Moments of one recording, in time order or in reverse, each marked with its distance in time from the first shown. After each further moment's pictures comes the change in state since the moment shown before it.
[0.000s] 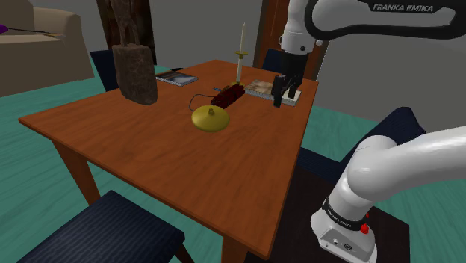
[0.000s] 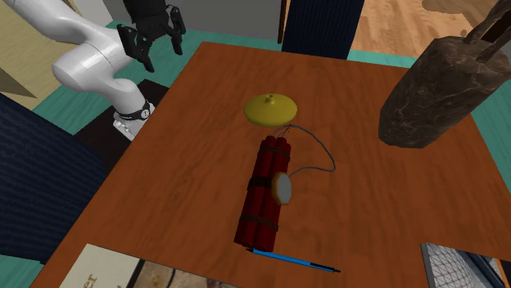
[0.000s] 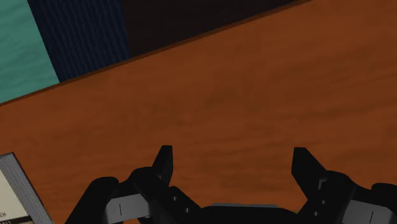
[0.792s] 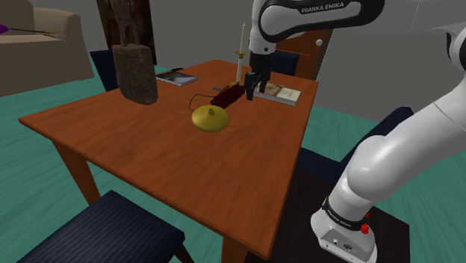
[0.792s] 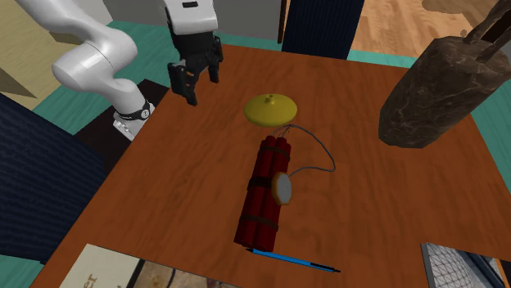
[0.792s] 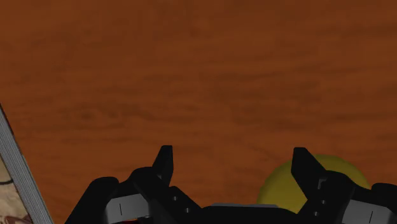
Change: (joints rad) arm -0.004 0.396 -0.050 0.218 -0.041 0.178 -0.128
